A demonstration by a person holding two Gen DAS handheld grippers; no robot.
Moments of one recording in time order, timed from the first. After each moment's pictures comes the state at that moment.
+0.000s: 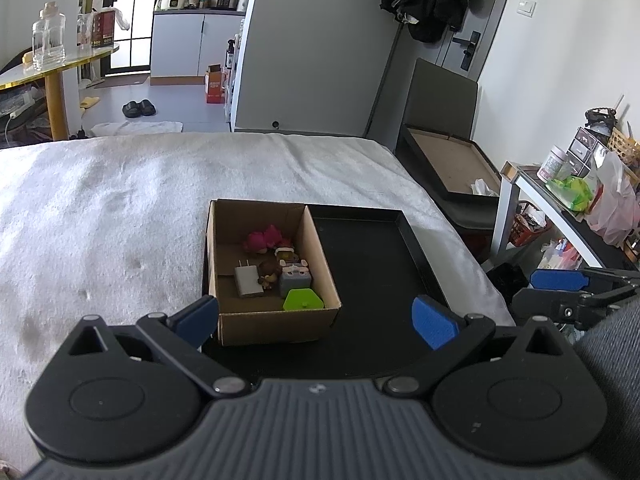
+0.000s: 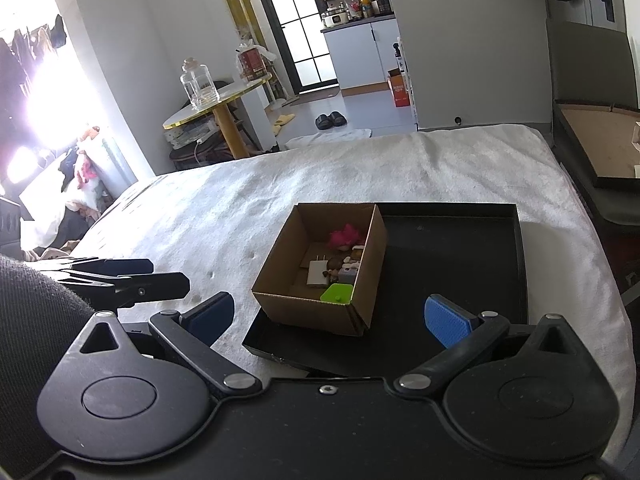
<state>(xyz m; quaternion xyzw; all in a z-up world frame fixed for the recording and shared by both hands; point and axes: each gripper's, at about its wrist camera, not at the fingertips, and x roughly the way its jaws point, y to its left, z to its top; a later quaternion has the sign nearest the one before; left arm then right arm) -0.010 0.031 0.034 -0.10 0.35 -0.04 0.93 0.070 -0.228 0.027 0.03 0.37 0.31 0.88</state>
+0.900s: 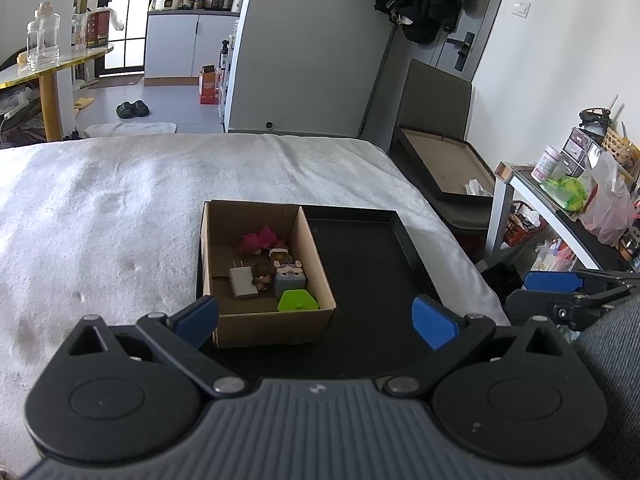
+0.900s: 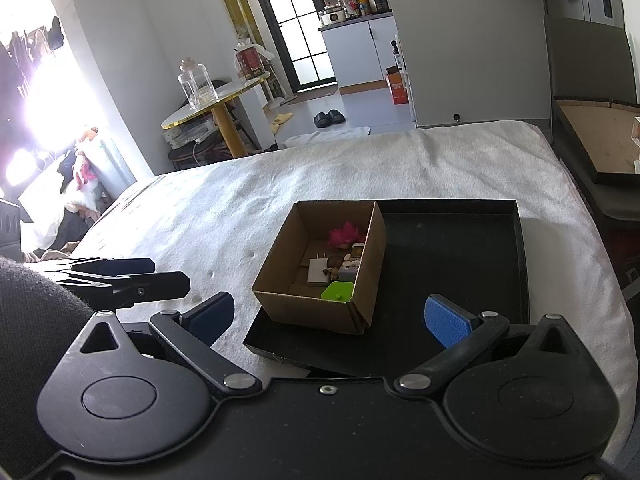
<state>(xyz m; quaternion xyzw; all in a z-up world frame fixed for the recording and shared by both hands) -0.007 0.031 0.034 -0.10 0.35 -0.05 0.93 0.071 -0.229 0.027 0.03 0.37 0.31 0.88</state>
